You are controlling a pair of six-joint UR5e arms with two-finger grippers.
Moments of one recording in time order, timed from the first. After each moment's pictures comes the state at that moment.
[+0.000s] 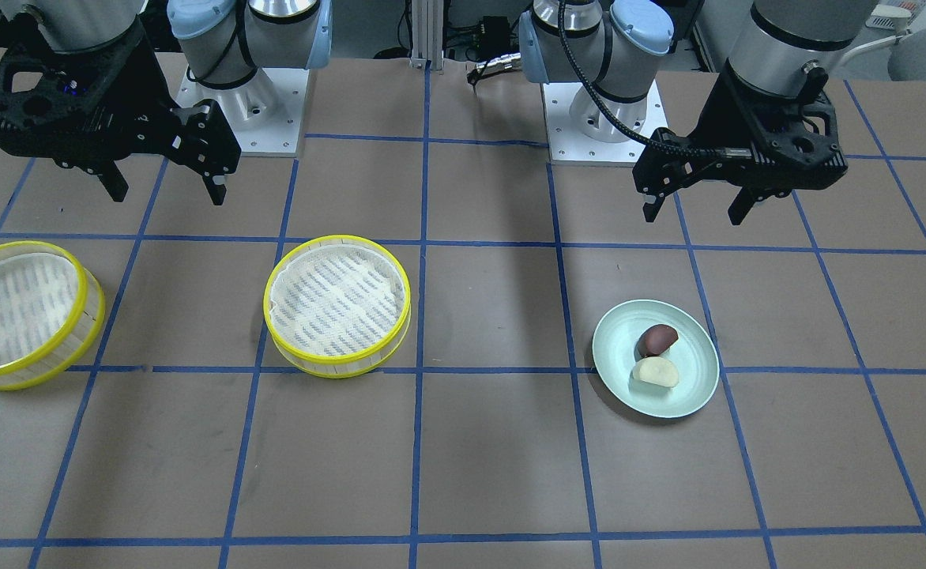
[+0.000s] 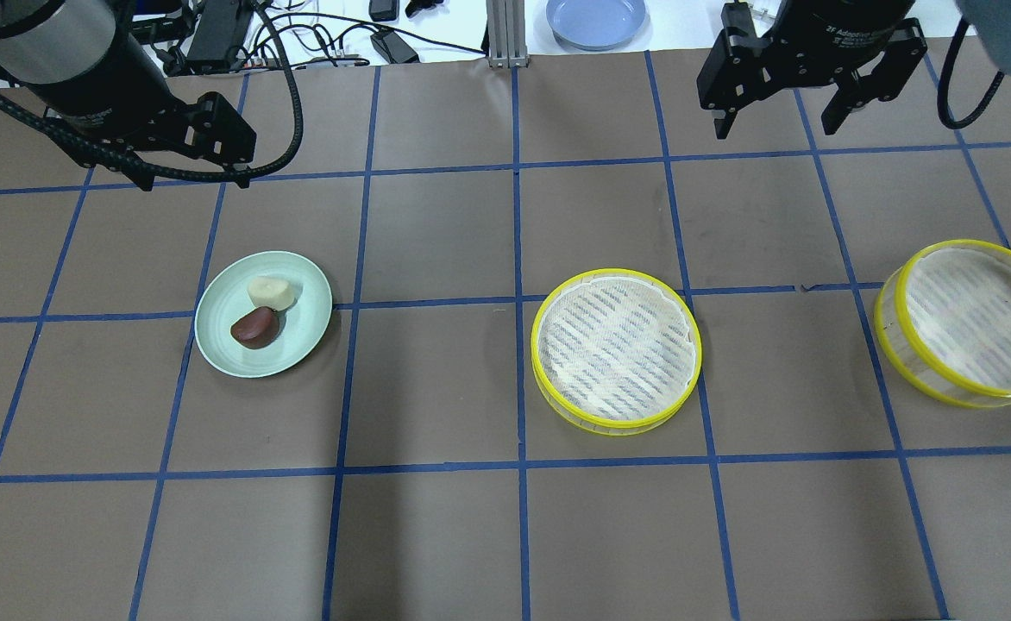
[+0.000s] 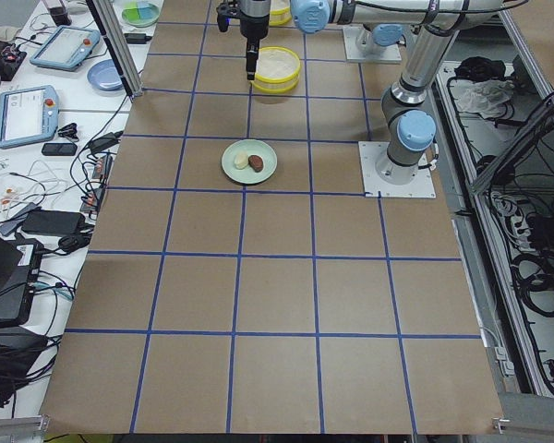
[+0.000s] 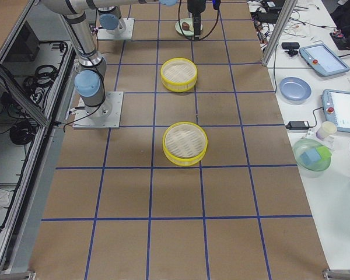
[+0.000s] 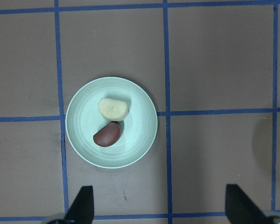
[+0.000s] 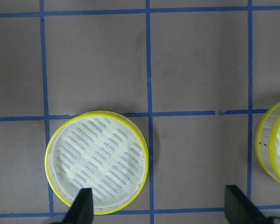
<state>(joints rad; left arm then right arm) -1.49 -1.55 -1.56 -1.51 1.57 0.10 1.59 -1.54 1.43 -1.55 -1.58 0.03</state>
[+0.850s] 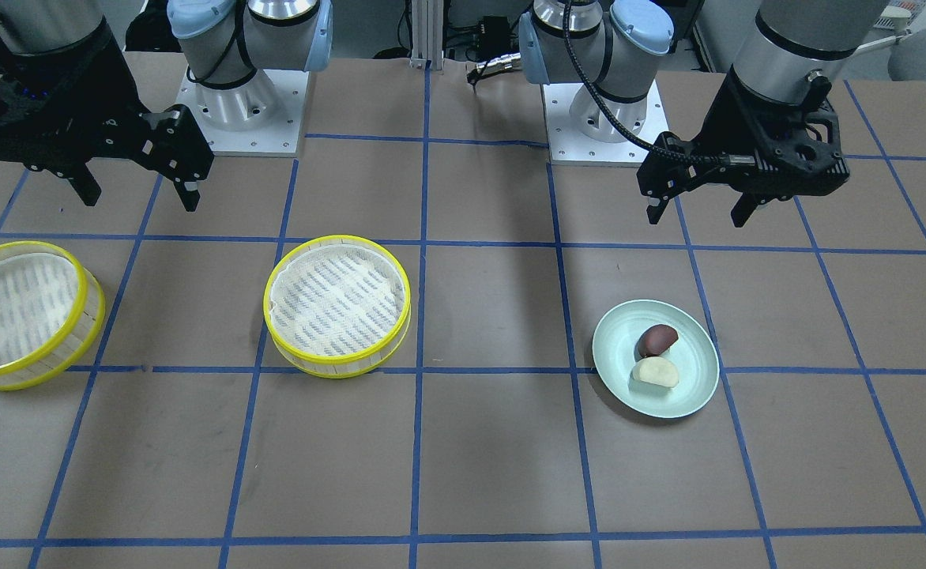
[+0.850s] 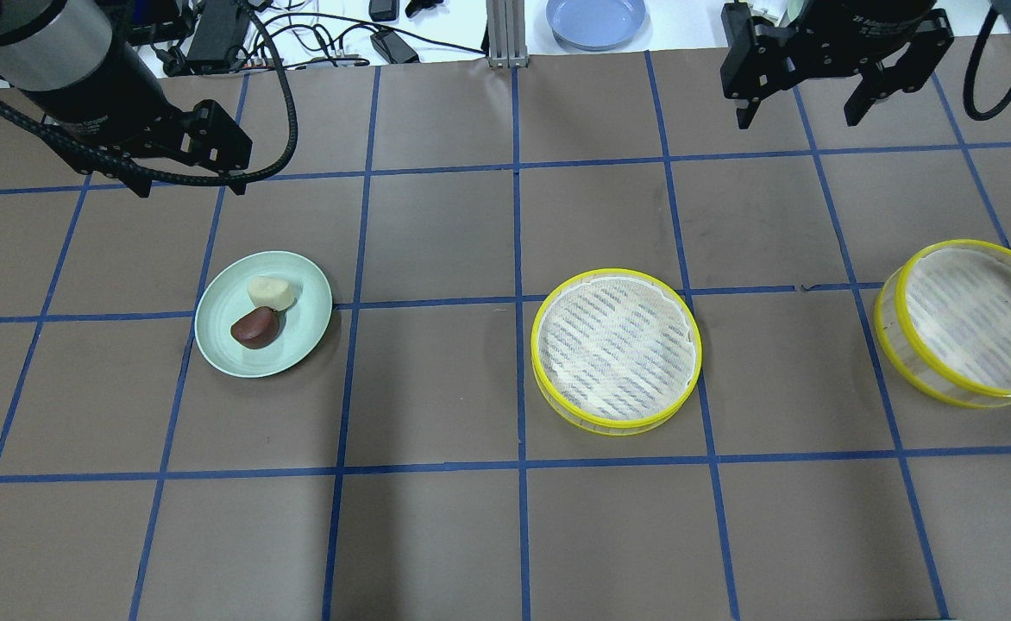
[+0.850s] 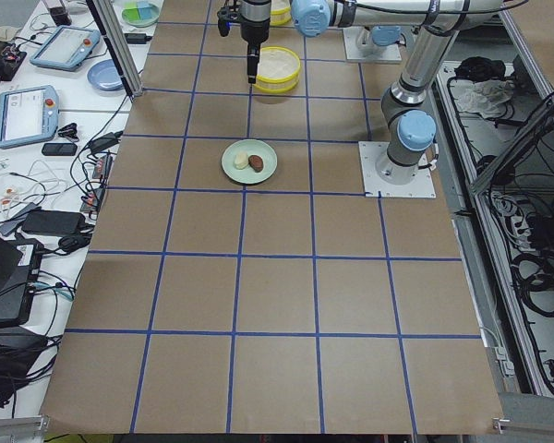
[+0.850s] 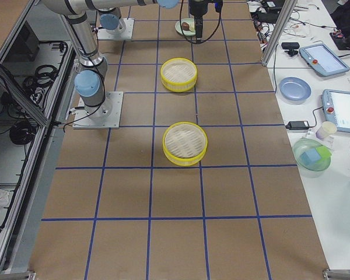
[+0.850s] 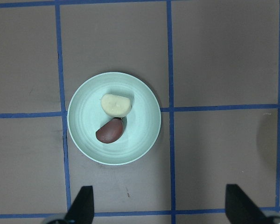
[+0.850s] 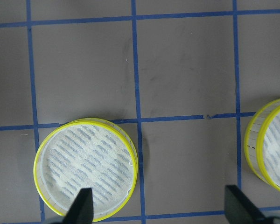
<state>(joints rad) -1.47 -1.55 -1.57 -1.51 1.57 0.12 1.52 -1.54 1.43 -1.56 -1.59 0.02</state>
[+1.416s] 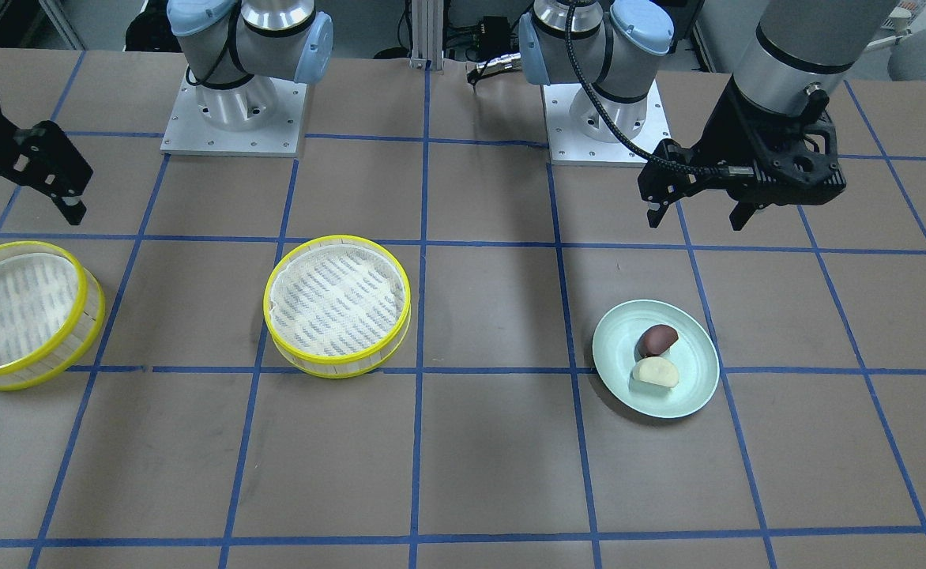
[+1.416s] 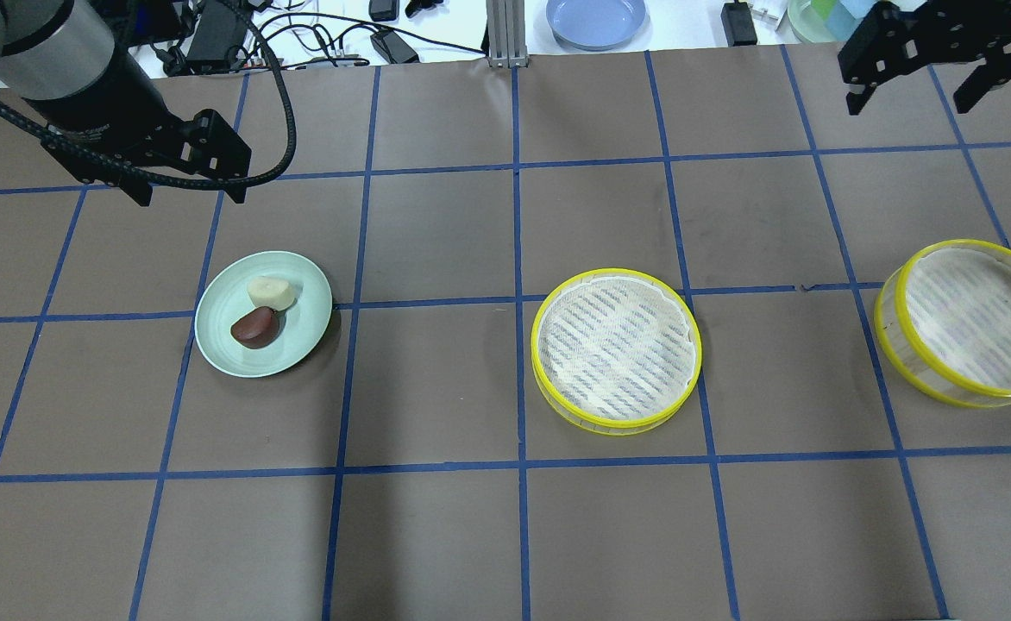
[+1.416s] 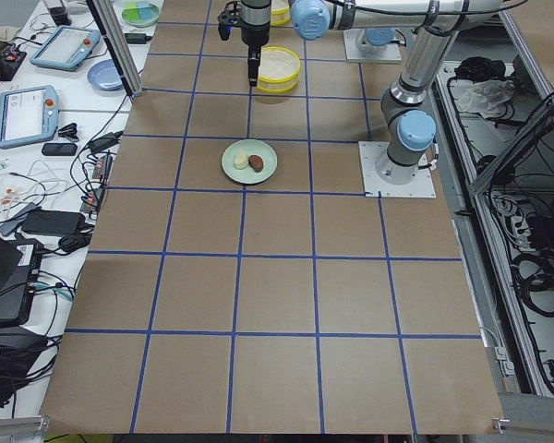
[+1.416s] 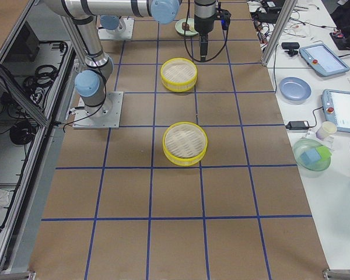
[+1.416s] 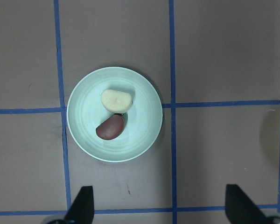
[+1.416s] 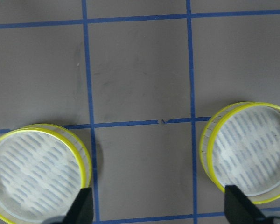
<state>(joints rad) -1.46 -1.56 -1.59 -1.51 1.57 0.14 1.31 -1.53 1.43 -1.56 -1.58 -0.23</state>
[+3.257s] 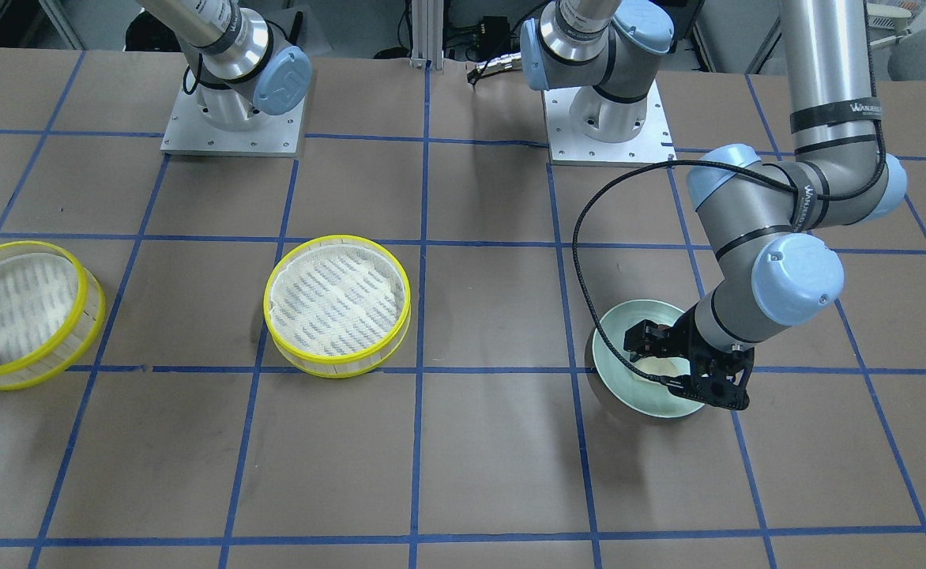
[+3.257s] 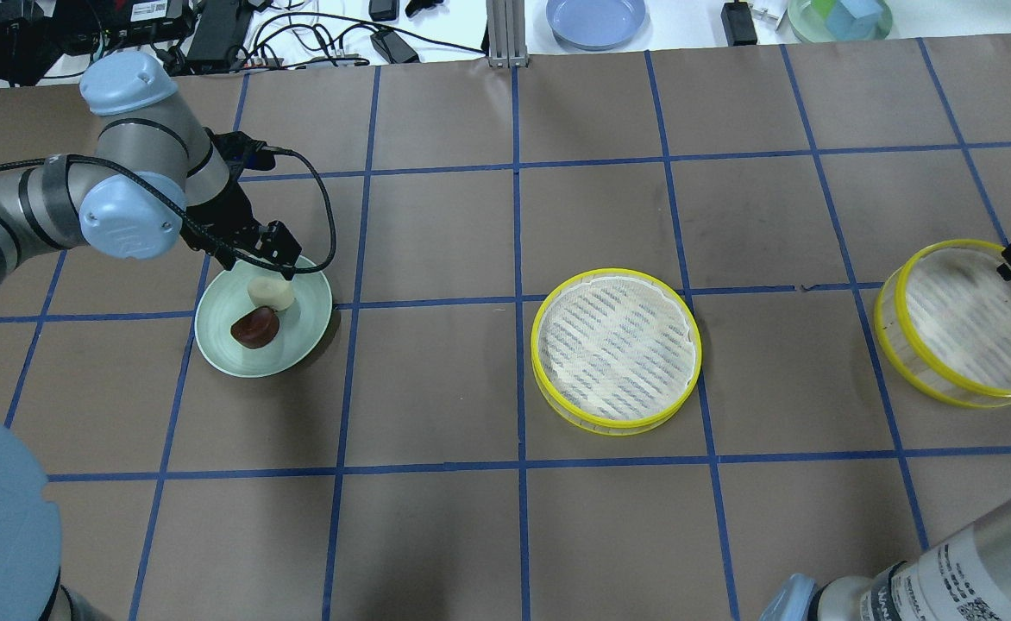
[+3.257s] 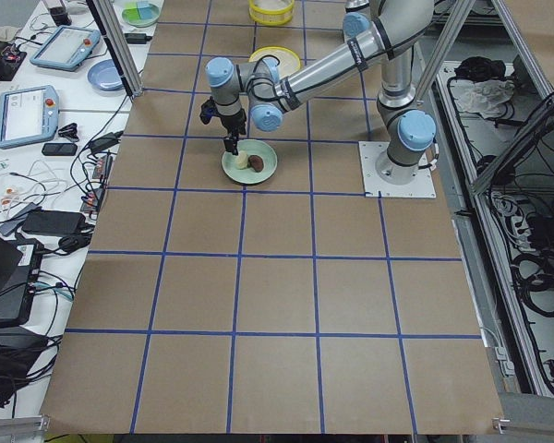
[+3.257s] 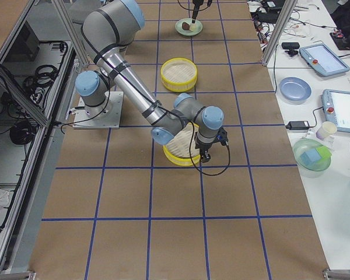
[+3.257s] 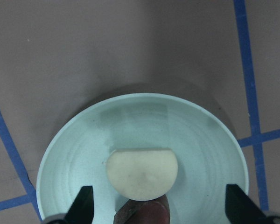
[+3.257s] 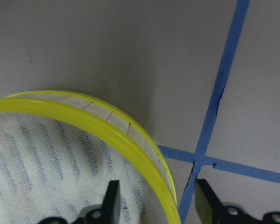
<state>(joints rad) -1.38 -1.95 -1.76 -1.11 1.58 0.43 0.85 -1.10 1.67 -2.12 -1.60 -0.97</state>
